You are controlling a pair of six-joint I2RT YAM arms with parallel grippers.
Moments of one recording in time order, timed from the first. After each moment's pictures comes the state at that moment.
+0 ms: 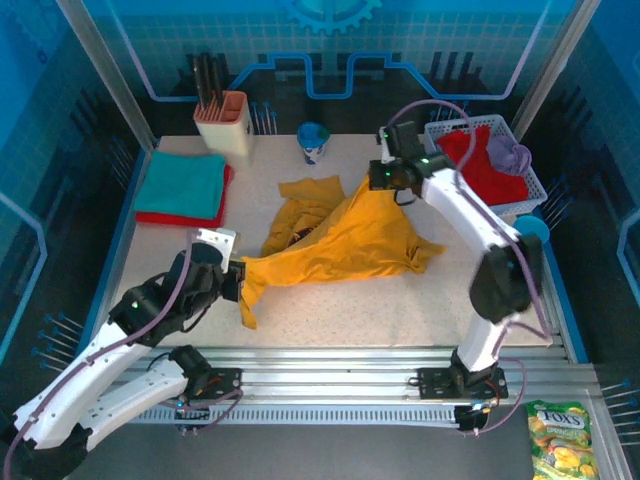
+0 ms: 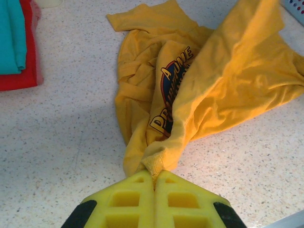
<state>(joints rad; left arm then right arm) -0.65 0.69 0.87 -0.89 -0.25 -0.37 0.37 1.69 1.57 -0.70 0.03 0.26</state>
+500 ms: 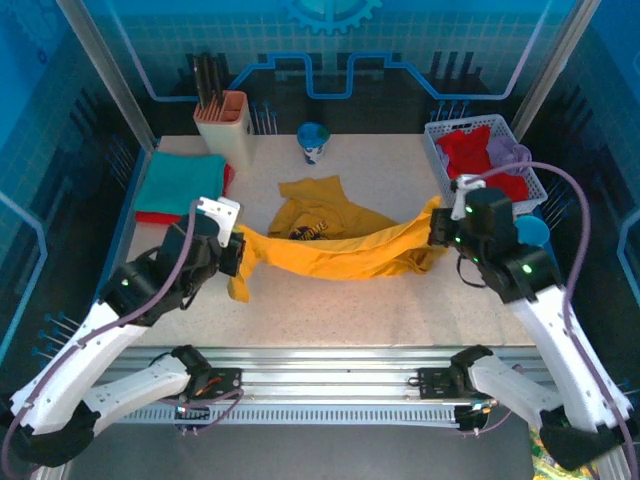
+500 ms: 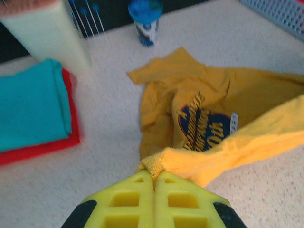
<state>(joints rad) -0.65 0.84 1.18 -0.92 -0.35 -0.15 0.37 0.87 1.18 -0.86 0.14 0.33</state>
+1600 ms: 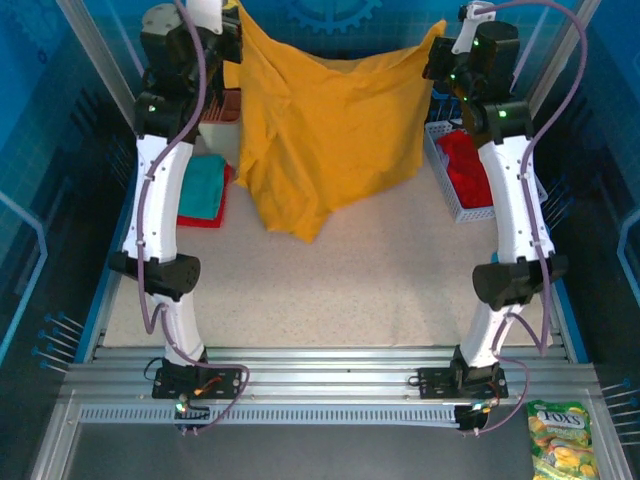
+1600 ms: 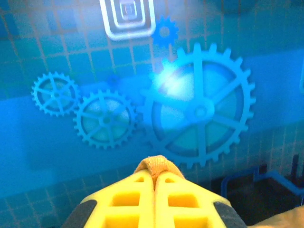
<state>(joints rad) -0.17 1.96 2.63 -0.50 0.03 0.09 0.16 1.81 2.29 -0.55 0.01 0.21</state>
